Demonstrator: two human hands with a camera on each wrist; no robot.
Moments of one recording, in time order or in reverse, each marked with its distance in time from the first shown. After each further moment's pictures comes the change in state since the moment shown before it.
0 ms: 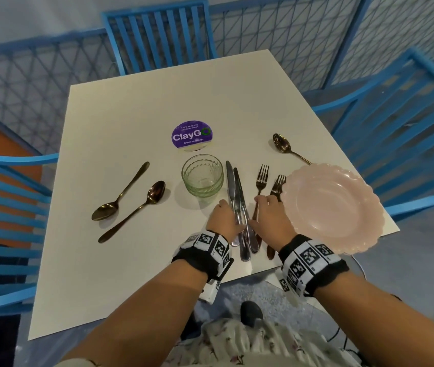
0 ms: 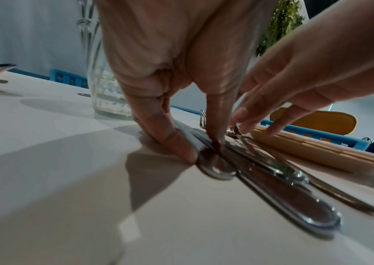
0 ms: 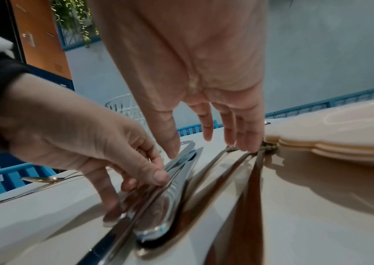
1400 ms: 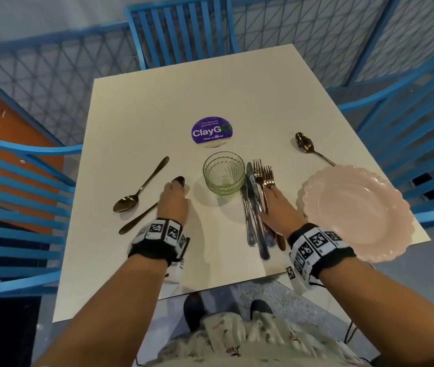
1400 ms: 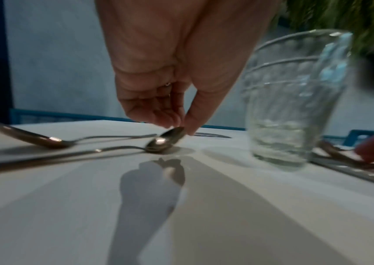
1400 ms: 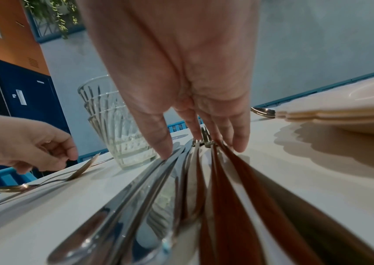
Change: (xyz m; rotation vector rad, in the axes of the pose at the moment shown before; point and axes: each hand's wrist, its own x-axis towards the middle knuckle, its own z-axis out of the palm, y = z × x) left_hand 0.015 -0.095 -0.088 0.224 0.374 -0.117; right_hand 0.028 -0.016 0.002 0.120 -0.099 -0.063
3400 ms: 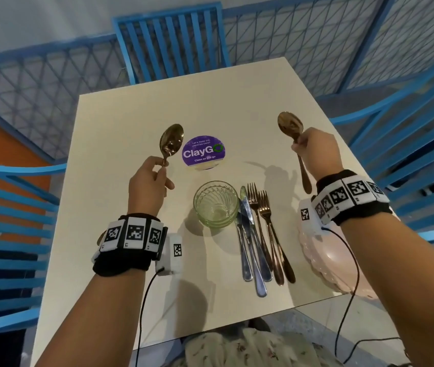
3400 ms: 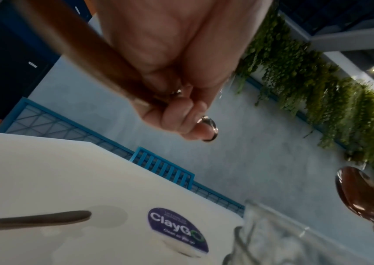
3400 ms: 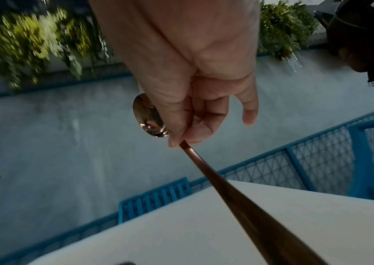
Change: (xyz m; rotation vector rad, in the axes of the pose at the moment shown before) left_hand 0.052 0.036 -0.079 -0.659 0.140 -0.001; right_hand 0.097 0.002 -0.149 -0.021 0.478 0.142
